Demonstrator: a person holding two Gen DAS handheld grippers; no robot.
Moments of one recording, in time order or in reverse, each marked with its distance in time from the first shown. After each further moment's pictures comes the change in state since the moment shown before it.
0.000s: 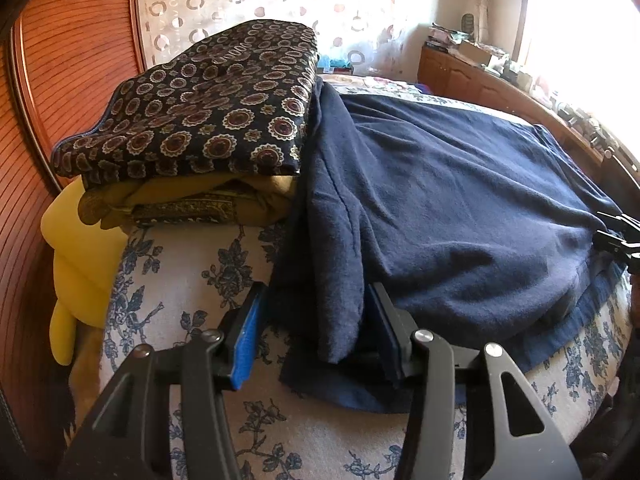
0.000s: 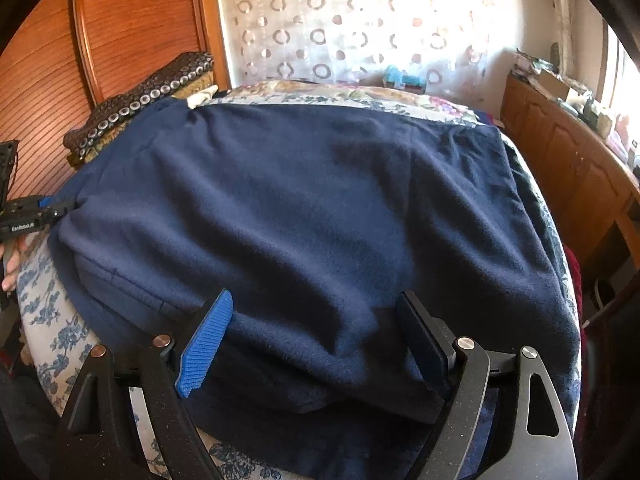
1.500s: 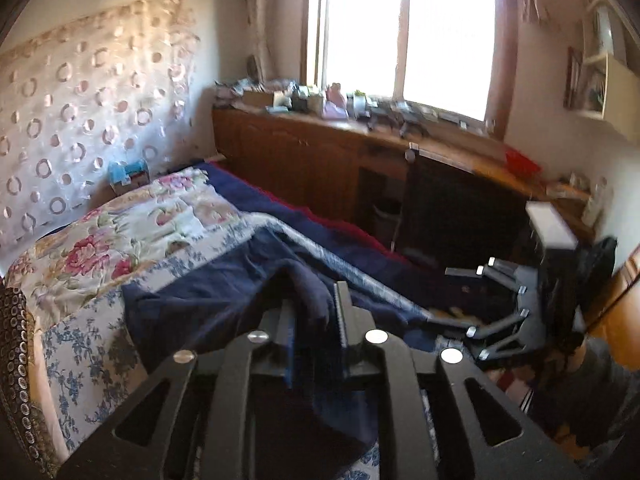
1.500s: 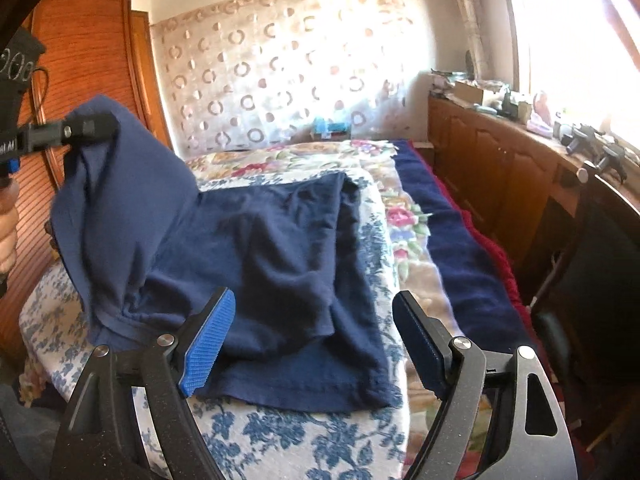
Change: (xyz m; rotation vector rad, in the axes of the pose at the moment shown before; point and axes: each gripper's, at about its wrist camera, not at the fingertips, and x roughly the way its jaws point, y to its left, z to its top) left arm -0.063 -0.300 0.148 0.485 -0.171 -0.509; right arm -0.128 -0.101 -0.037 0.195 -0.218 -0.144
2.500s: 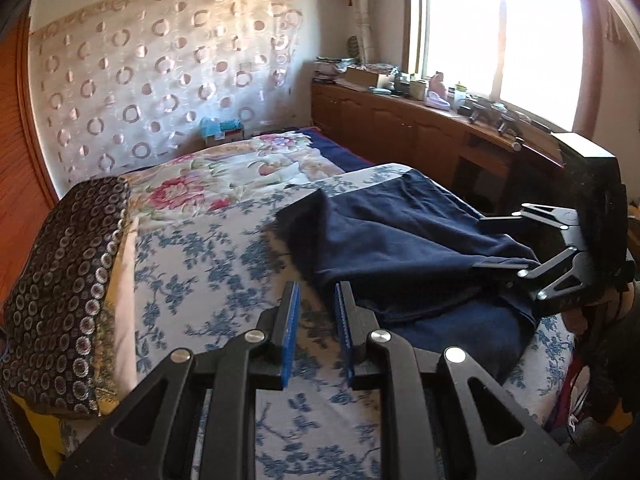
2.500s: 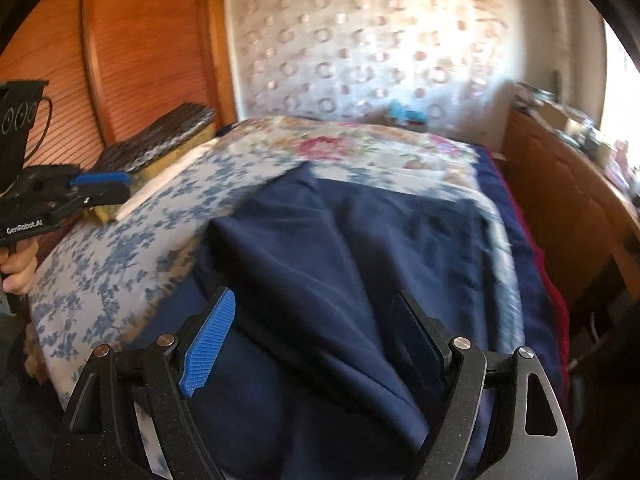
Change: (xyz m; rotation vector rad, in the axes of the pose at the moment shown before) left arm -0.043 0.121 -0.104 -0.192 0.025 0.273; right arm 0.102 0.111 0.049 -0.234 0.124 0.199
